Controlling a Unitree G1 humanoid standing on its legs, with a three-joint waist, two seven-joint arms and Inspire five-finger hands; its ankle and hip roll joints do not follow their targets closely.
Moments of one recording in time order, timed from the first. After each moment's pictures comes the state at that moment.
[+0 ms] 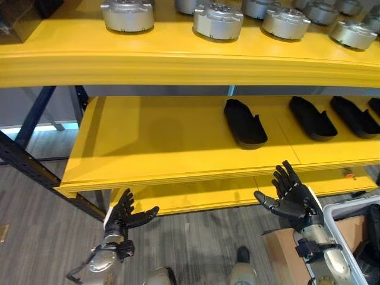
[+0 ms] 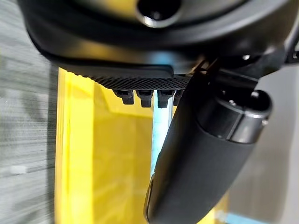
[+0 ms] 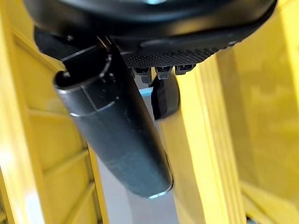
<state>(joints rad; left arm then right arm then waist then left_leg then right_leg) 0.11 0.42 0.00 0.36 -0.46 -0.11 0.08 0.24 -0.31 -0.10 -0.08 0.57 -0.14 0.22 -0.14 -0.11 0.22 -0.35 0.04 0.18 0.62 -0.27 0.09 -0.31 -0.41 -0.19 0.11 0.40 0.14</state>
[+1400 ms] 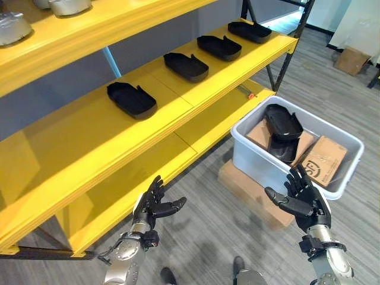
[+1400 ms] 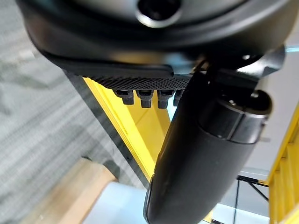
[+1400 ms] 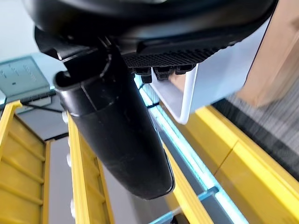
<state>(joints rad) 0.09 0.31 -0.11 0.27 -0.47 -0.14 0.02 0.26 -0.31 -0.10 0.02 0.64 -0.17 0.13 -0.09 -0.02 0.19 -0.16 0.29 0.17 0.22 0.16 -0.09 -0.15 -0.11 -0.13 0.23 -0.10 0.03</state>
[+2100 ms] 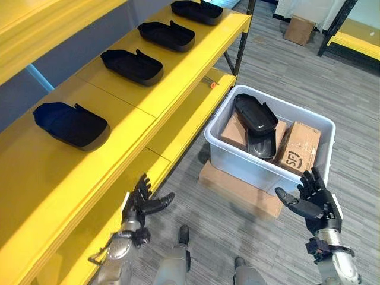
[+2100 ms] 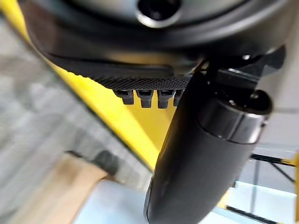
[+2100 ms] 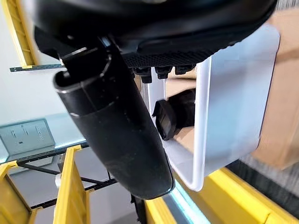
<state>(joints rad) 0.05 0.33 -0.05 0.26 -0.49 -0.14 0.05 0.25 -0.28 -0.15 0.03 0.63 -0.20 0.09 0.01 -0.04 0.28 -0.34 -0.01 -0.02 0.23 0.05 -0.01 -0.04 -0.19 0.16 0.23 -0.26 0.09</state>
